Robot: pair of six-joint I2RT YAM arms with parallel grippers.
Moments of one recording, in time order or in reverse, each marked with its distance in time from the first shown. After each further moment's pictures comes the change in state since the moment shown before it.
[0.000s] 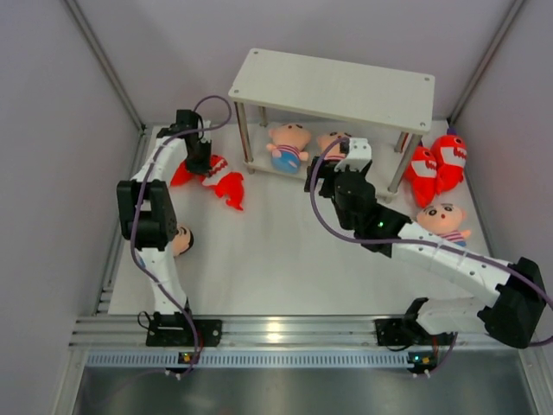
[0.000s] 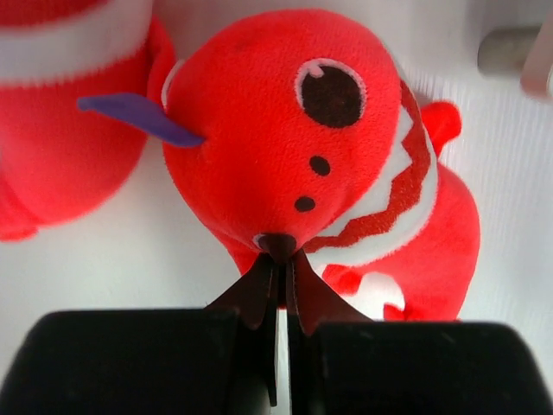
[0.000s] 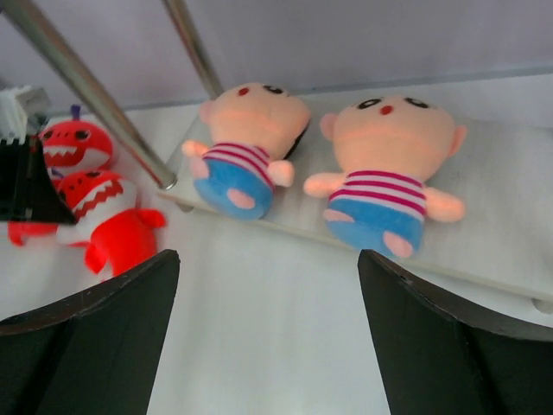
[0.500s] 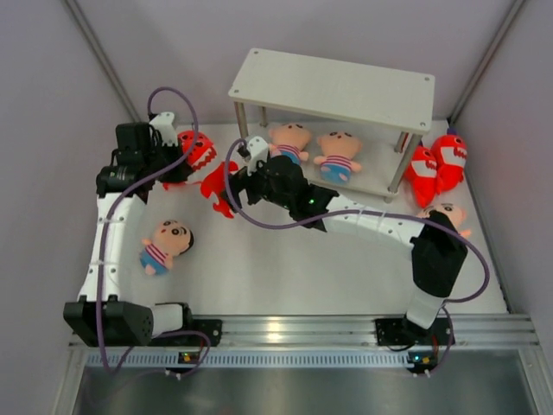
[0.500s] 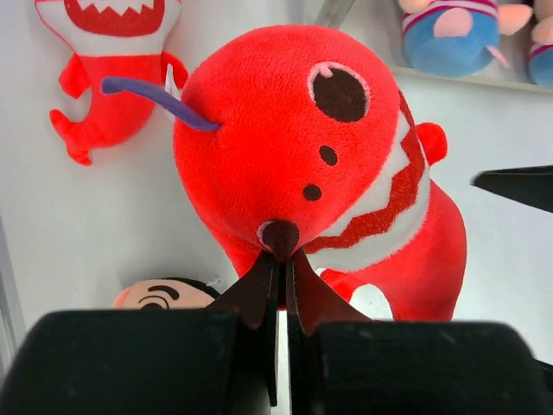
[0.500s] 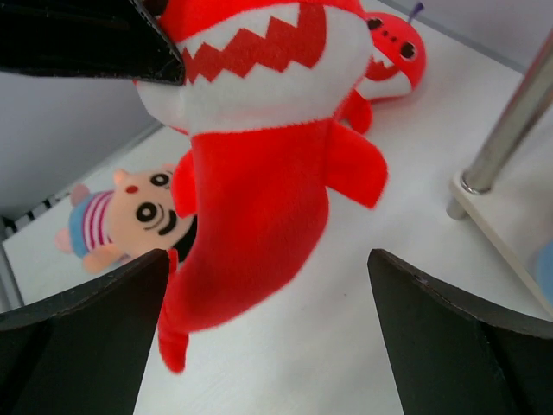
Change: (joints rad) left arm 0.059 -0.777 -0.349 -0.024 0.210 0.006; right arm 0.110 0.504 0.411 0.046 -0.677 -0.188
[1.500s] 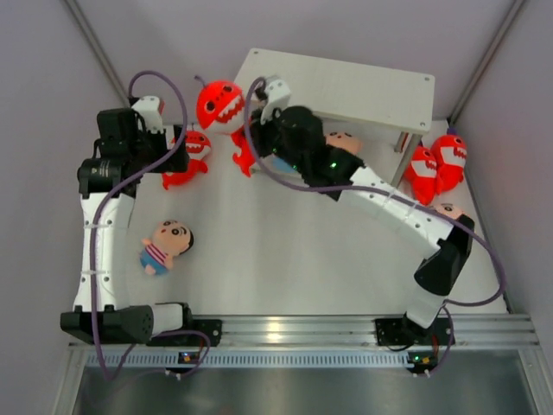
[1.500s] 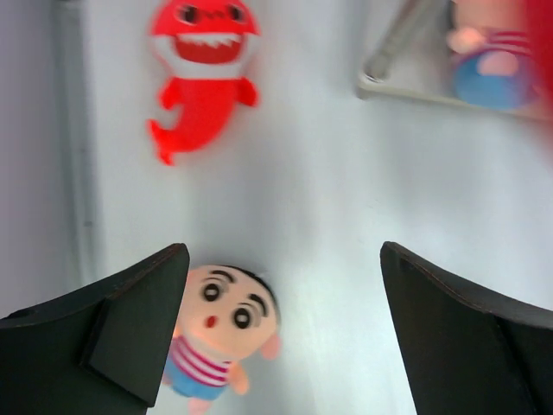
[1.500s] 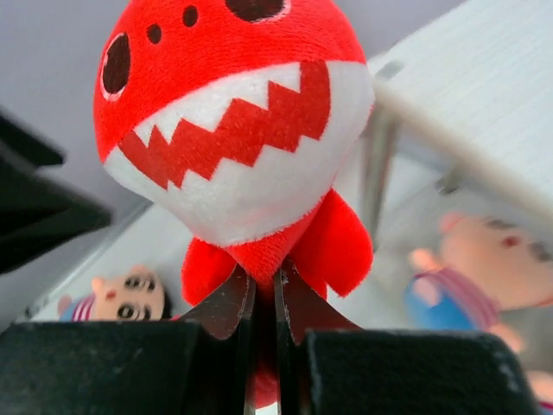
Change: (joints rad) left arm -0.001 -0.008 0.192 -0.147 -0.085 0.029; right arm -0.028 0.028 0.359 -0.268 0.140 0.008
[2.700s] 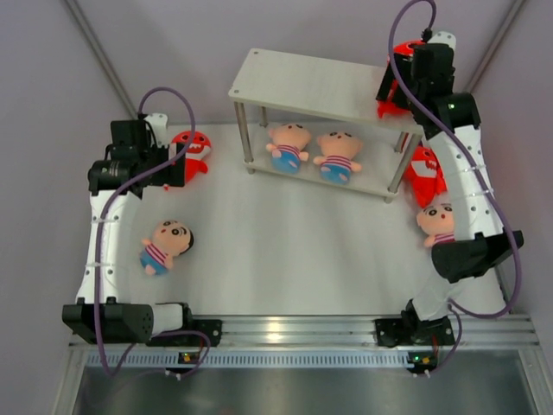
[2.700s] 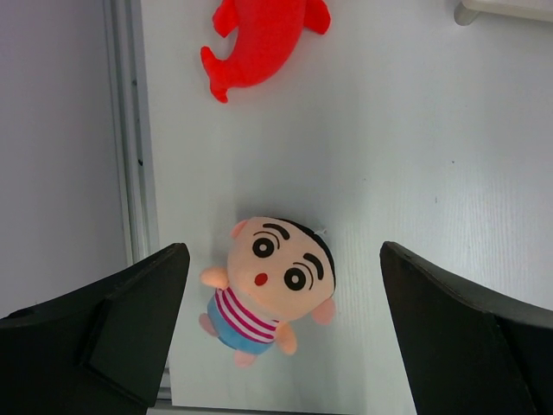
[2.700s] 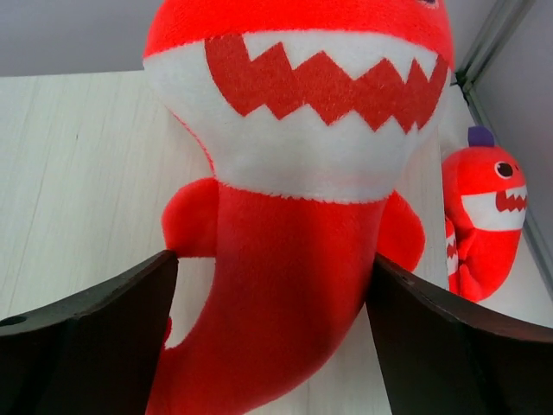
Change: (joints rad) left arm 0.003 -0.002 -0.073 -0.036 -0.233 0.090; right arm -0.734 -0.044 0.390 -0.688 0.154 0.136
